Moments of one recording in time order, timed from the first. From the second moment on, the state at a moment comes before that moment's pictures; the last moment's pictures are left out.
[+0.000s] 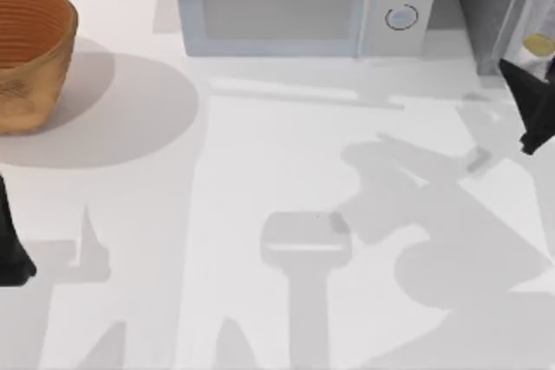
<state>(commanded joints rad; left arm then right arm) 0.00 0.00 0.00 0.00 0.00 0.00 -0.10 1.99 0.63 1.37 -0.74 0.02</state>
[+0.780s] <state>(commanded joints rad) 0.00 0.00 0.00 0.00 0.00 0.00 -0.11 2.31 0.73 1.59 -0.85 0.02</state>
